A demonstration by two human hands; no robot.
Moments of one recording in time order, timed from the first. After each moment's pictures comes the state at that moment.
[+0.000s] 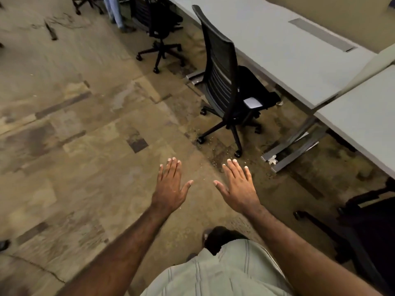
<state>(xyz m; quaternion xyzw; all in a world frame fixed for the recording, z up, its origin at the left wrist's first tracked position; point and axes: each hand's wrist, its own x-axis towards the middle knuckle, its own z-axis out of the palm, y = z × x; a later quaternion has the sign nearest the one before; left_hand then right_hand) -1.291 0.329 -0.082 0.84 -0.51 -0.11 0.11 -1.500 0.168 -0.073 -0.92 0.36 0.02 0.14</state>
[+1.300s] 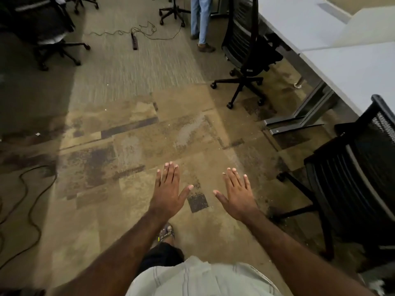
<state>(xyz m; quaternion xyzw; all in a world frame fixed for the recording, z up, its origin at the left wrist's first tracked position) -0.598 0.236 -0.092 0.92 -0.37 -0.13 0.10 -0.755 0.016 -0.107 -0.96 0.22 0.09 0.11</state>
